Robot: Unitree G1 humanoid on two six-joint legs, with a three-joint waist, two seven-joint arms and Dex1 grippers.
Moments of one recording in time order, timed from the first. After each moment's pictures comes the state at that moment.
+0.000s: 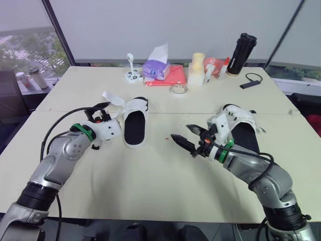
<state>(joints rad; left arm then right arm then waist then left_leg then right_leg) -0.45 0.76 -0.17 -0.01 0.45 -0.03 -0.37 -0.32 -0.48 0.04 -0.44 0.74 0.72 0.31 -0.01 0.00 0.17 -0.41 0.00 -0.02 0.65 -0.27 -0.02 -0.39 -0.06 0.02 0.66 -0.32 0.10</state>
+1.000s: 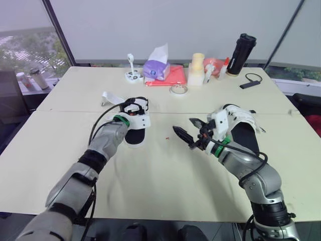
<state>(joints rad) -0.93 0.40 -0.46 0.79 0.75 -0.03 -0.04 -0.34 -0.37 -0.01 -0.37 0.58 0.68 0.32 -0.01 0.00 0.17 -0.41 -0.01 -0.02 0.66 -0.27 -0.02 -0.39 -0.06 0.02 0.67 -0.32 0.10</state>
